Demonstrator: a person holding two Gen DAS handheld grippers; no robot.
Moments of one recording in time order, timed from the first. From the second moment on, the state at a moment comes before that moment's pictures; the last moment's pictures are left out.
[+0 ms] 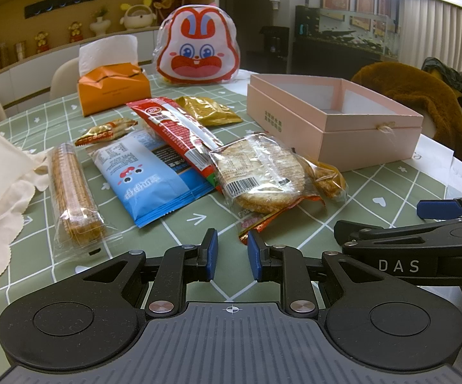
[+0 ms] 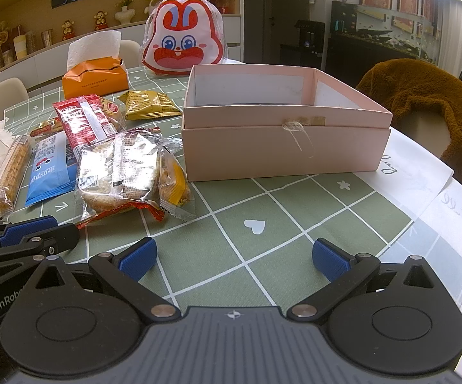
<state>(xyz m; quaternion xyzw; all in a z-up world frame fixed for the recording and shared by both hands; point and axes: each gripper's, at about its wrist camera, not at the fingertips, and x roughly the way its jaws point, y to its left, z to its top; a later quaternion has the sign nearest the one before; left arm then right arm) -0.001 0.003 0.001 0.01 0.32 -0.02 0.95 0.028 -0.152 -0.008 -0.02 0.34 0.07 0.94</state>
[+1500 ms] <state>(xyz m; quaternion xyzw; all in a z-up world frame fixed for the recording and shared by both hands) 0.098 0.166 0.038 -0.19 0.46 0.09 0.86 0.098 -0.103 0.047 -0.04 0.47 0.17 0.87</state>
